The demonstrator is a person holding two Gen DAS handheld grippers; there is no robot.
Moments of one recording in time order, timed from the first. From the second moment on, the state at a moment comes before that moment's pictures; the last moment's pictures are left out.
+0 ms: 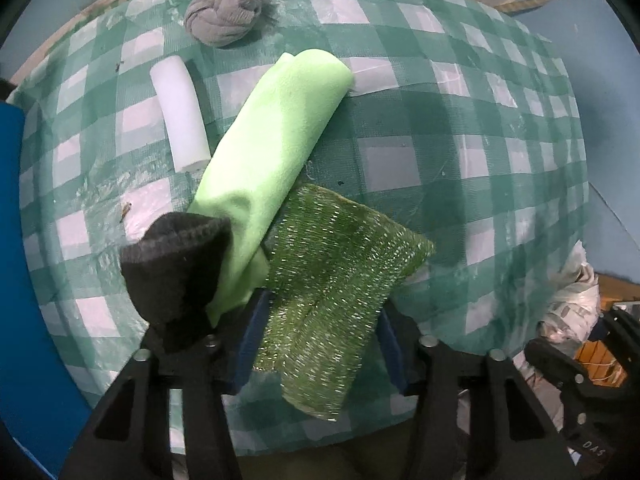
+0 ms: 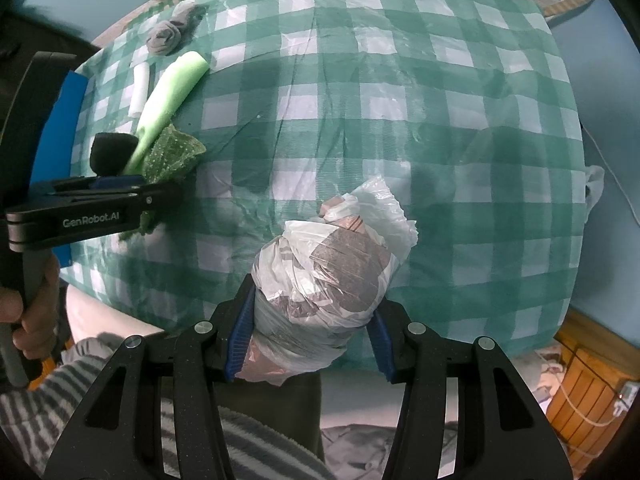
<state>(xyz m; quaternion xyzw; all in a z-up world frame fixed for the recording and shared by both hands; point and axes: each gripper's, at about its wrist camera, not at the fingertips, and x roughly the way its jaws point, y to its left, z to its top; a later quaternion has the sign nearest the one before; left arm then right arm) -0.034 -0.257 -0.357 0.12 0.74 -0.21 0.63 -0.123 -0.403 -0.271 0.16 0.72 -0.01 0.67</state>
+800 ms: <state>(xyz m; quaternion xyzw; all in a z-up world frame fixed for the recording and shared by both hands) -0.041 -0.246 -0.299 0.10 0.70 -0.28 0.64 -0.116 -0.401 -0.255 0.16 0.70 0.01 0.70</state>
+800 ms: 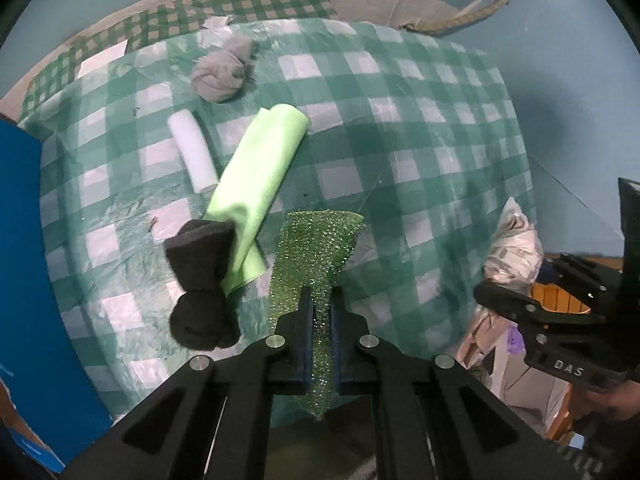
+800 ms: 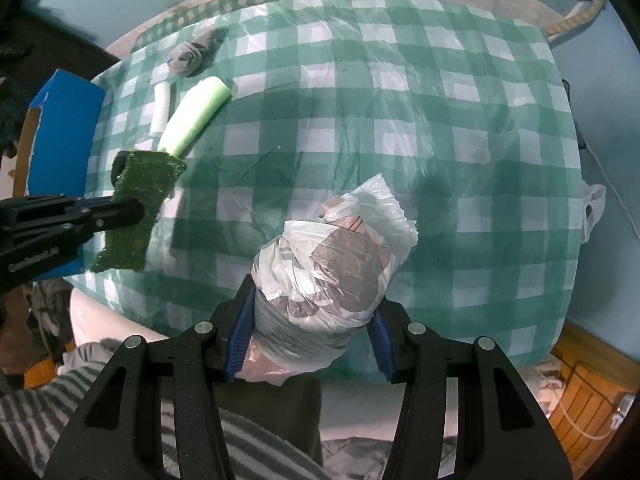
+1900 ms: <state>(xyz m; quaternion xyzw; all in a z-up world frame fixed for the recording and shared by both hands) -0.003 -0.106 -0.194 0.03 0.64 -0.22 0.74 -0.034 -0.289 -0.169 0.09 0.64 0.12 0.75</state>
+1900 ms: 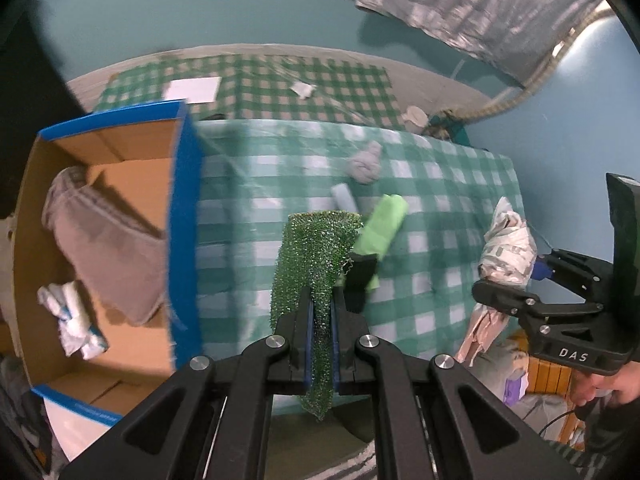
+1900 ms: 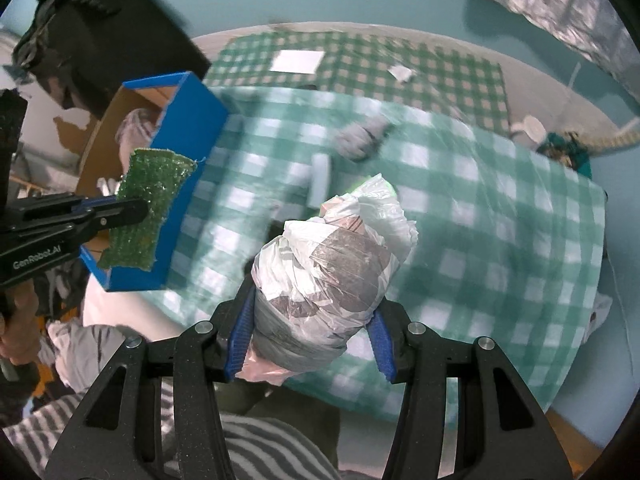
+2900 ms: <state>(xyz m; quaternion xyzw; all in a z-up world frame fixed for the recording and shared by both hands) 0.009 0.069 -0.181 -0.04 0.62 -0.11 0.77 0.051 -0.100 -0.139 0.01 0.61 0.24 0.76</state>
